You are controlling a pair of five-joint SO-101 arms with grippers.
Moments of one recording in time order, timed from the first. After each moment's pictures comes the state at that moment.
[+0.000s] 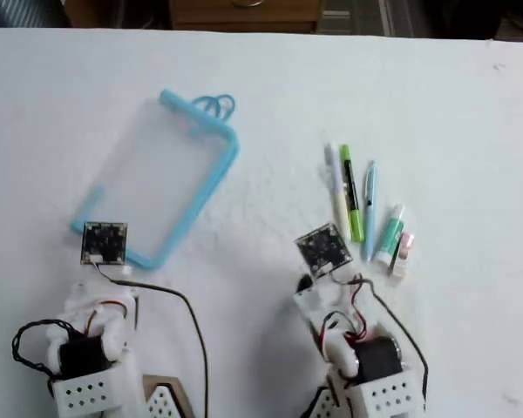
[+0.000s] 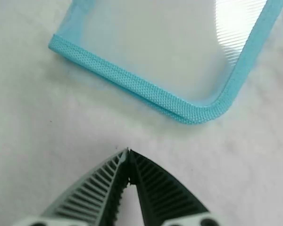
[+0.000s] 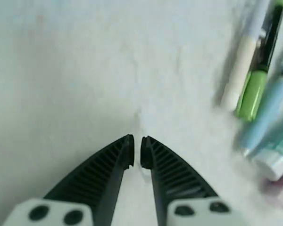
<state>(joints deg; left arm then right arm) -20.0 -103.7 97.5 73.1 -9.0 -16.1 -102.8 95.9 65.1 12.8</state>
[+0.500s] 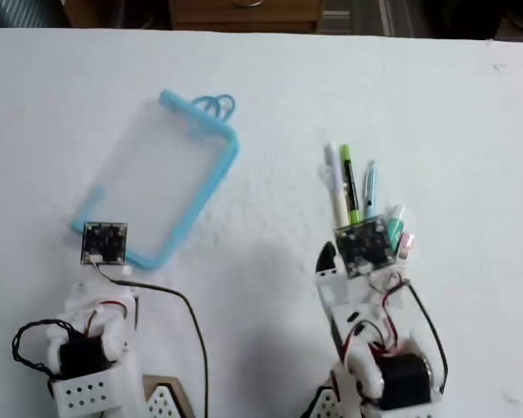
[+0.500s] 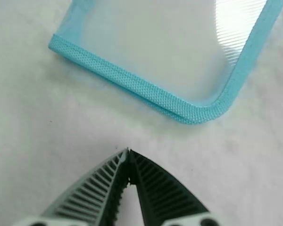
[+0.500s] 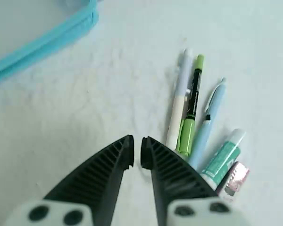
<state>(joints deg) -20.0 -103.7 97.5 73.1 -9.0 -12.1 -103.1 74.4 70.4 10.5</state>
